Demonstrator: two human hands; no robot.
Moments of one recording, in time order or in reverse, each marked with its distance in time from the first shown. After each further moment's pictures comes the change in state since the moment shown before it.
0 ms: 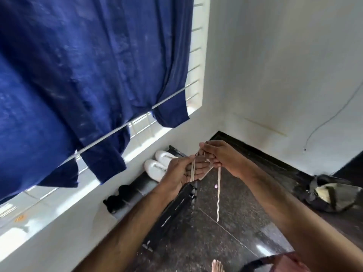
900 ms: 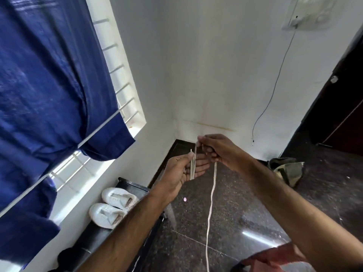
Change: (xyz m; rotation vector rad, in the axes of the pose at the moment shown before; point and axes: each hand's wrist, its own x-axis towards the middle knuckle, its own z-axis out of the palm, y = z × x) left_hand 0.164 0.001 0.188 0.147 -0.274 -0.022; right_hand 0.000 -0.003 -0.239 0.151 0.335 -0.008
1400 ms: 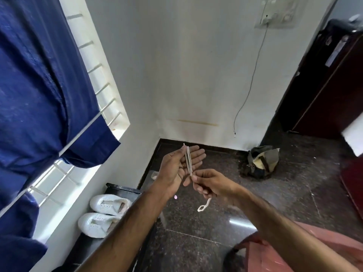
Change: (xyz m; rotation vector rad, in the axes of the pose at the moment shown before) left_hand -0.006 0.007 -0.018 -0.247 -0.097 -0.044; right_hand -0.057 0.081 0.051 0.035 -0.179 0.097
